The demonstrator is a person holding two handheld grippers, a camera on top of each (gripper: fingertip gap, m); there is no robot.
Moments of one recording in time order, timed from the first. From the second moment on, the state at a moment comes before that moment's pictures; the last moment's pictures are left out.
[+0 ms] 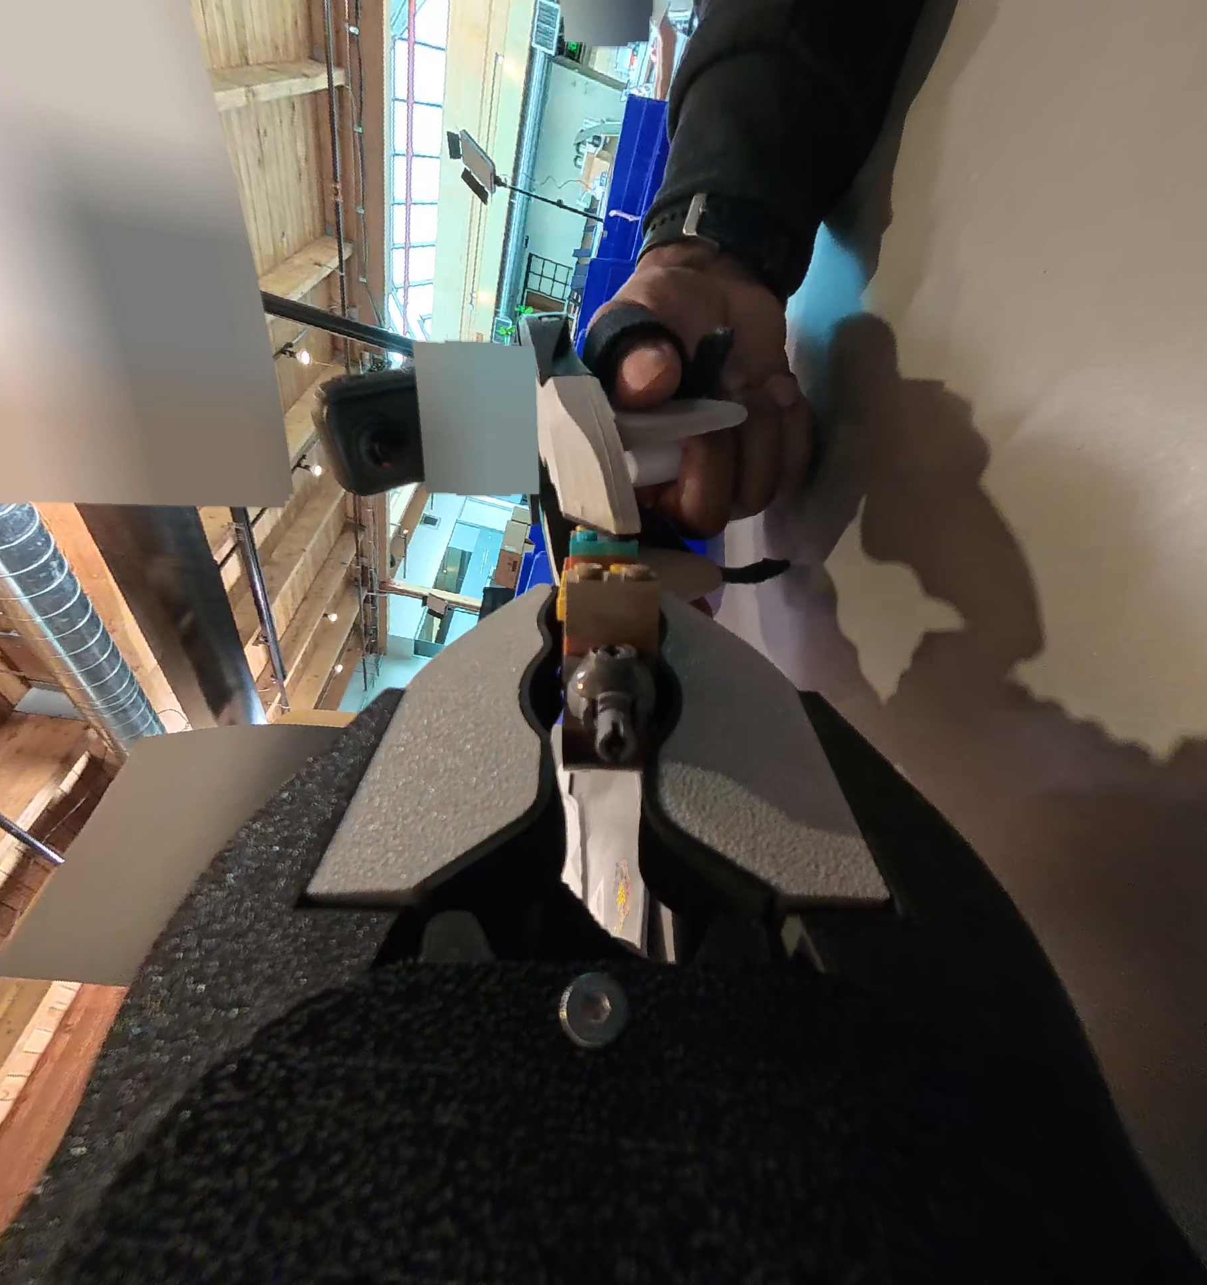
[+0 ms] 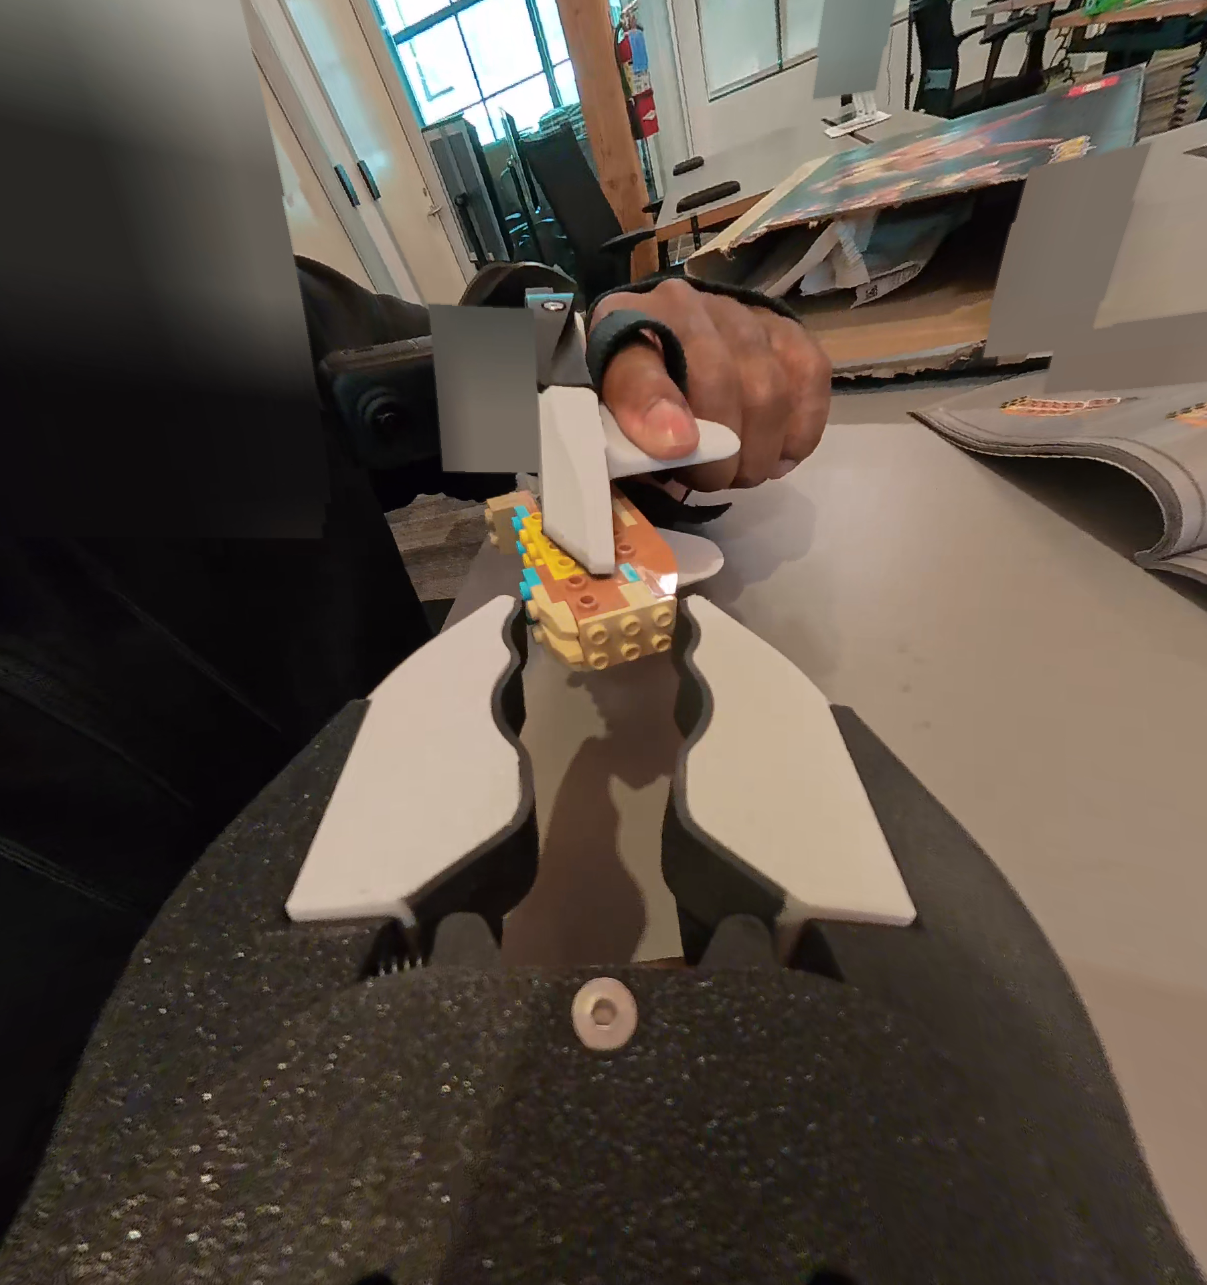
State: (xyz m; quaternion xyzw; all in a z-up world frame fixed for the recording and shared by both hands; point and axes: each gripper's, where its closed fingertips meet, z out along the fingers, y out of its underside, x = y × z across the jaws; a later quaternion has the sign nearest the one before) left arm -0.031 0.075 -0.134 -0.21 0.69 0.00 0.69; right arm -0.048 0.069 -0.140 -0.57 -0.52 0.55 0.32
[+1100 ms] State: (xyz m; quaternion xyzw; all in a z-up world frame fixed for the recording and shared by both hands) left arm -0.043 0.121 -0.151 -0.60 0.52 -0.43 0.43; right arm -0.031 0.115 -0.147 -0.63 -0.52 0.38 0.44
